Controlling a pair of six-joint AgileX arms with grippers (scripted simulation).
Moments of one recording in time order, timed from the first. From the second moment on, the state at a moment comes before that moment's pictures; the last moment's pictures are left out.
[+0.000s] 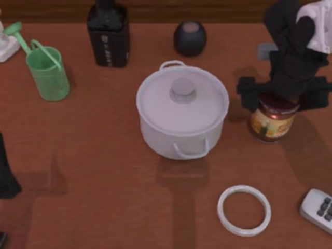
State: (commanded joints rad) left arm 0.00 0.00 0.00 0.00 0.00 0.00; right arm 0.30 2.08 1.53 -0.83 0.07 0.31
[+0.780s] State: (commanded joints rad) left arm 0.00 0.00 0.00 0.00 0.00 0.00; right arm 0.30 2.08 1.53 -0.83 0.07 0.31
